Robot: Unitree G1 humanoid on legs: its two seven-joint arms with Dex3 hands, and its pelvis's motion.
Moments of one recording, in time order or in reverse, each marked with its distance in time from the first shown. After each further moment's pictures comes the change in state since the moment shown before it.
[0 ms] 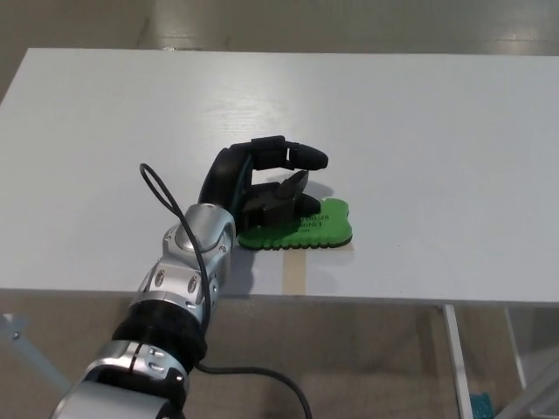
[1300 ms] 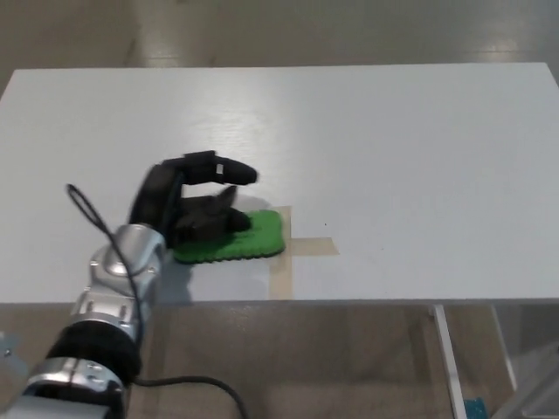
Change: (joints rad) left_arm 0.061 0.190 0.033 0.092 -0.002 -0.159 -0.041; right_arm 0.005 -0.013 0.010 0.032 0.003 0.004 0.006
